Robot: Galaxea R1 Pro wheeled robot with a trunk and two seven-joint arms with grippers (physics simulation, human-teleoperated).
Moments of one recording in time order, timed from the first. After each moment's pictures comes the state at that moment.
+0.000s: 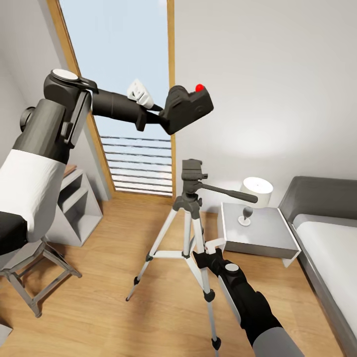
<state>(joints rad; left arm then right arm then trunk) -1.60 0.12 -0.32 -1.05 -0.08 0.64 -1.23 -0.52 0.10 0.17 -0.99 0.06 0.33 0.13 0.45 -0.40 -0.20</state>
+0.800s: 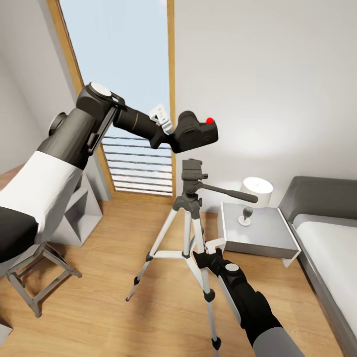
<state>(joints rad) -1.60 0.07 -0.48 -1.00 -0.20 0.64 -1.23 -0.52 0.10 0.17 -0.99 0.06 0.33 0.13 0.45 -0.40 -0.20</state>
